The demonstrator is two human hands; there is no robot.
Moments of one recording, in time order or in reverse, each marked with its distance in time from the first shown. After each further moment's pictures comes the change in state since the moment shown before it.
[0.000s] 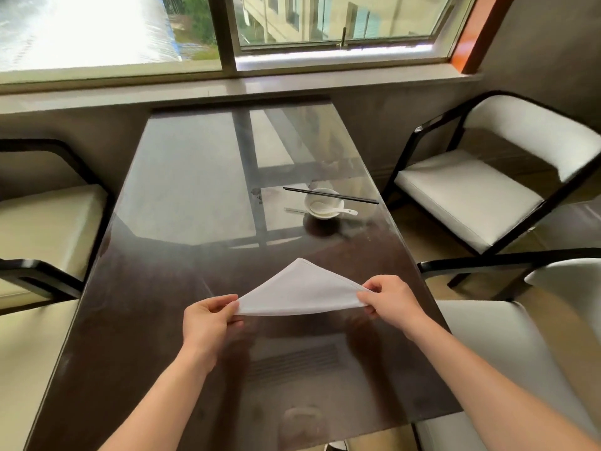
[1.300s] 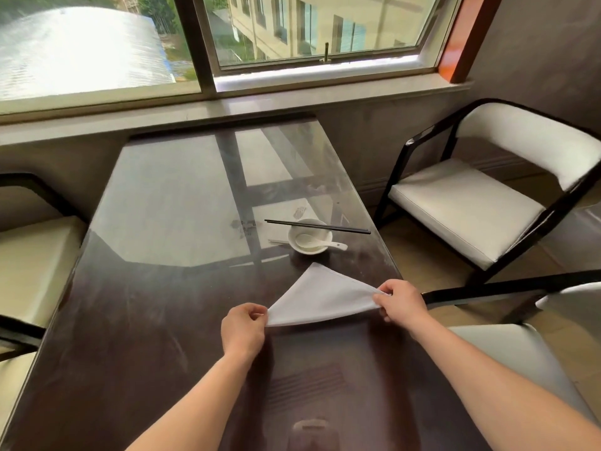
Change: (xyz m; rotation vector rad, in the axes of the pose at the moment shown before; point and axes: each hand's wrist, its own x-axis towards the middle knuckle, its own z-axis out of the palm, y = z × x) left_hand 0.067 0.020 0.126 0.629 -0.017 0.157; right_hand 0.124 0.030 -0.032 0.002 0.143 0.145
